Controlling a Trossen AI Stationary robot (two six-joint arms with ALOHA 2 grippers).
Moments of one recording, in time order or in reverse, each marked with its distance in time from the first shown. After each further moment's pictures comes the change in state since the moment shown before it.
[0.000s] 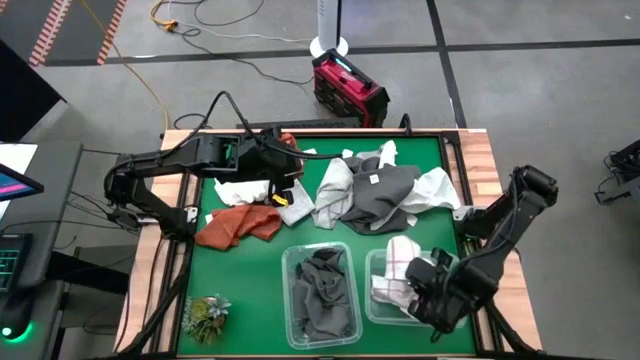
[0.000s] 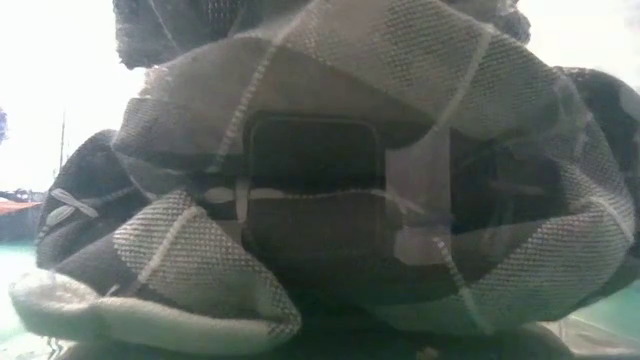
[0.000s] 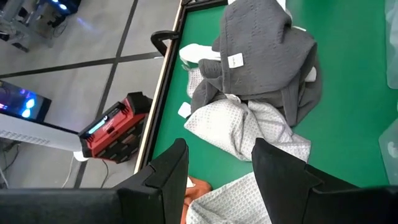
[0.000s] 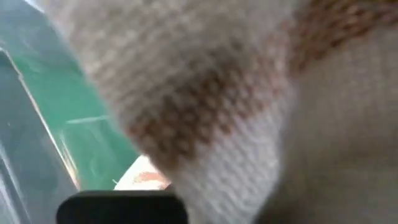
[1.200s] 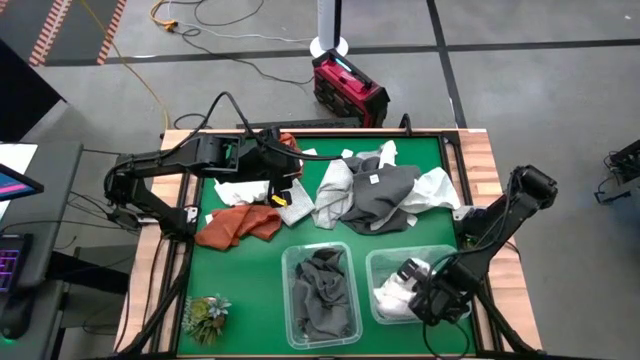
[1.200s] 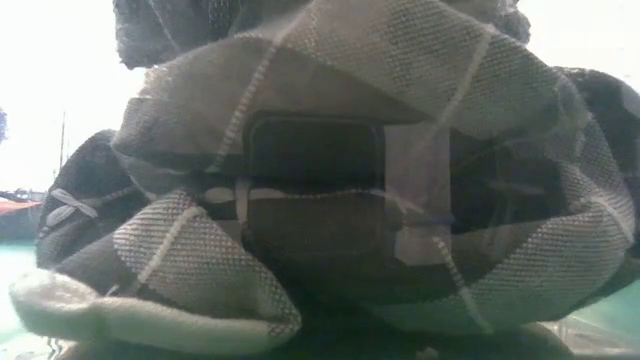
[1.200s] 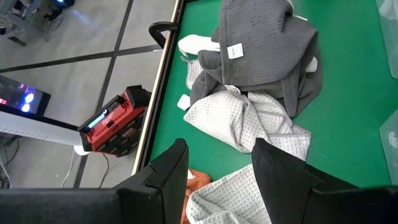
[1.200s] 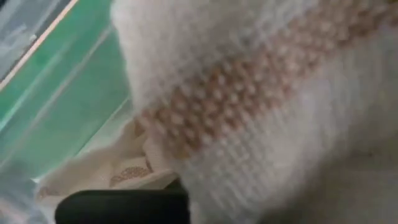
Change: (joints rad) left arm 0.000 0.000 0.000 -0.034 -0.002 -0.006; right arm -0.068 0.001 -0.137 0.187 -0.314 -1.373
